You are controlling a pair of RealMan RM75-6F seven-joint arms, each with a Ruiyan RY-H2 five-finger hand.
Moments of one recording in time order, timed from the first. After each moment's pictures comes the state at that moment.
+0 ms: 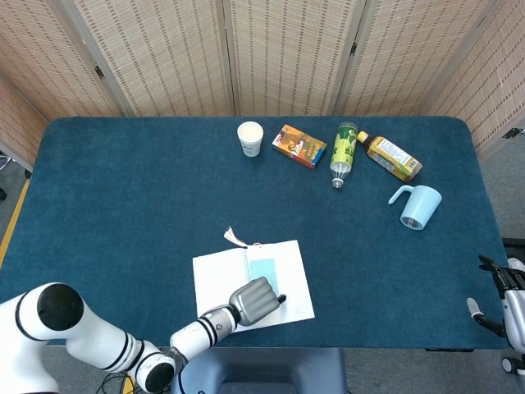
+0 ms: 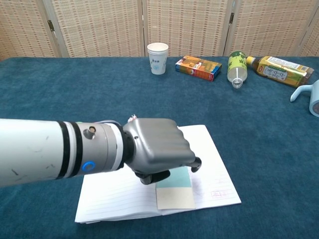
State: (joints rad) left arm -1.34 -1.62 0.10 -1.84 0.72 0.97 1.05; right arm -0.06 -1.10 0.04 -1.57 -1.51 1.57 0.09
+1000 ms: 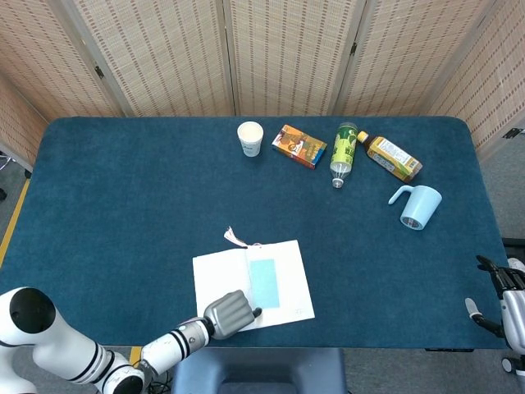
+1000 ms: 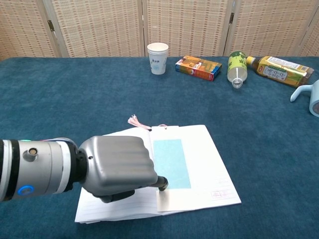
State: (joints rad) left arm -1.23 -1.55 0.24 -1.93 0.85 0.99 1.08; right arm -0.06 -1.10 0.03 -1.57 -1.53 1.58 0.08
